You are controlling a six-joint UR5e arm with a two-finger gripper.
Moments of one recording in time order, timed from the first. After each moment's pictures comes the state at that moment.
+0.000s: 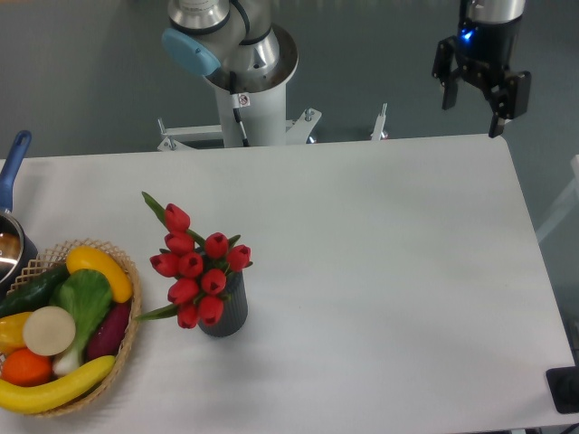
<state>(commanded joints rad) 2.99 -1.57 -1.67 -1.23 1.36 1.97</state>
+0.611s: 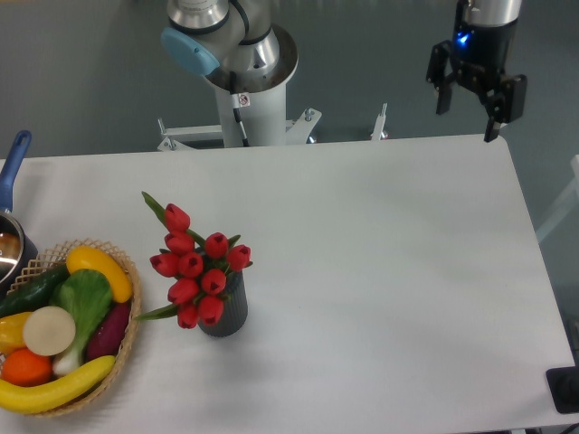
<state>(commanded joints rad) 2.99 -1.57 -1.69 -1.23 1.24 1.80</state>
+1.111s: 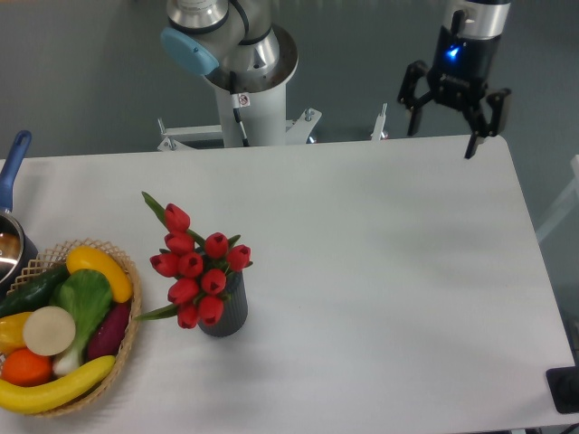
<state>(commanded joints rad) 2.91 -1.56 -1.78 -1.14 1.10 1.45</state>
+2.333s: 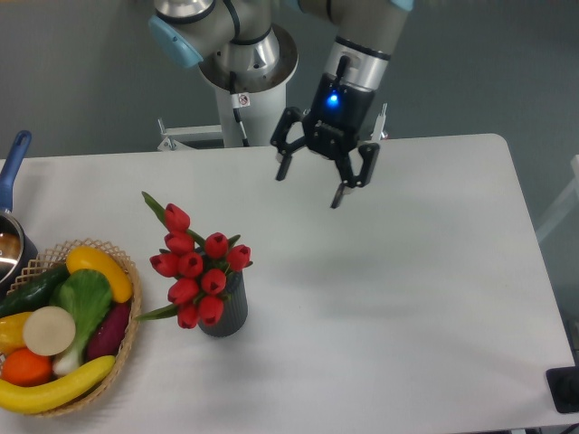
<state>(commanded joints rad) 2.72 -1.50 -1.99 -0.97 0.77 1.24</state>
